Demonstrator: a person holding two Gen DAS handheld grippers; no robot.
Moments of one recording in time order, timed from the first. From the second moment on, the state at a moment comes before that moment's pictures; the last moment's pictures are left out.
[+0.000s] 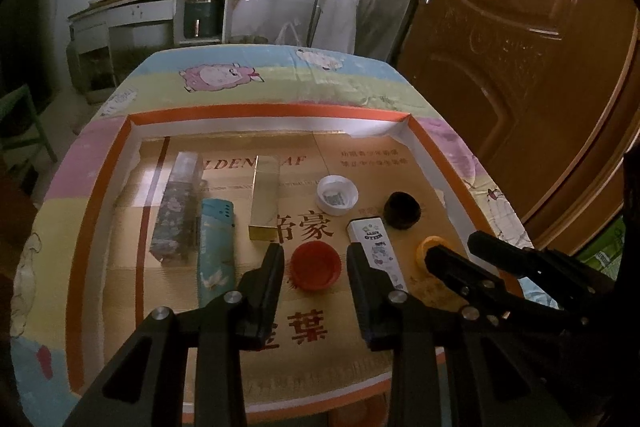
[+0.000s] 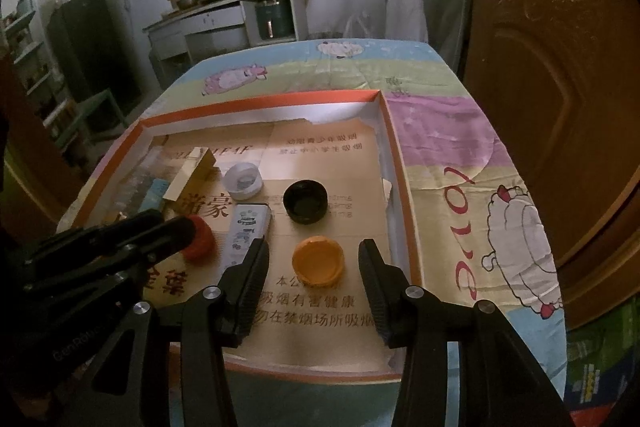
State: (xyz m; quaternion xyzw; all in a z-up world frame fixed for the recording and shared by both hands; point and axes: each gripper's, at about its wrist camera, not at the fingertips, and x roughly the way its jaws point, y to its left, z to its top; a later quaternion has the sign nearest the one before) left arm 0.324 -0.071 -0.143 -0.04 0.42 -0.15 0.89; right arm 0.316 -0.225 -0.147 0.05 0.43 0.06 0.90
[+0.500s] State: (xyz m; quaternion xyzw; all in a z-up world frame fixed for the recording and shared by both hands) left arm 0.300 -0.067 -0.122 -0.04 0.41 -0.15 0.90; right arm 0.290 -0.222 -0.127 0.05 0.41 0.06 0.91
